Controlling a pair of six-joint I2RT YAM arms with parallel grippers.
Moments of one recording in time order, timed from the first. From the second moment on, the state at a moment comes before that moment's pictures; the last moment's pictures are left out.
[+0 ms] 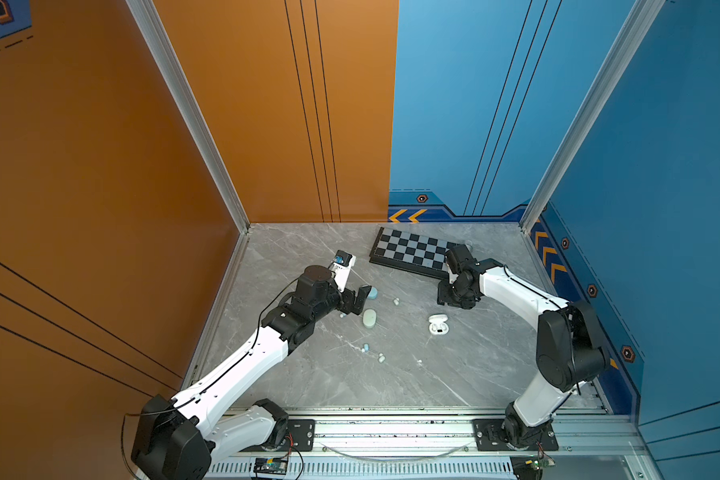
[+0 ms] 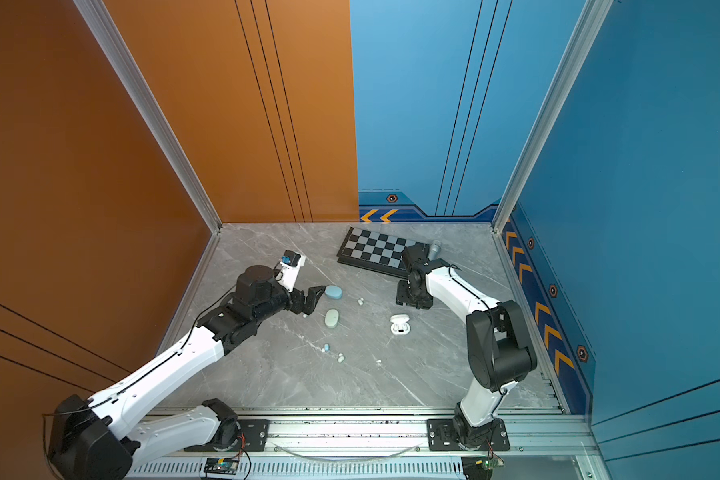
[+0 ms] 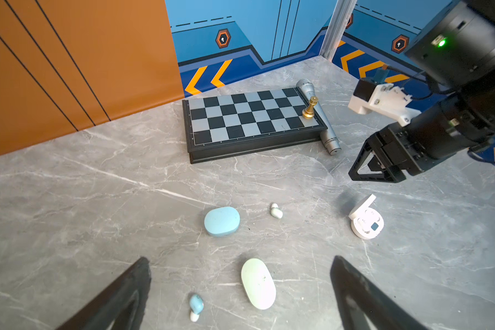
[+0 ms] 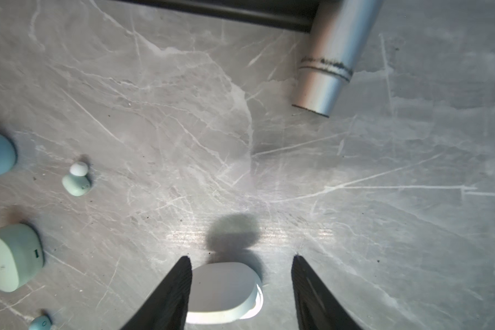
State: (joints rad) left arm -0.53 1.10 0.84 -0.19 0.04 -0.09; right arm 0.34 1.72 1.23 -0.80 -0.01 0.45
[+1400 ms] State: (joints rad) left arm -0.48 1.09 0.81 -0.21 0.08 -0.15; right arm 0.48 1.72 1.13 -0.91 -0.05 0.25
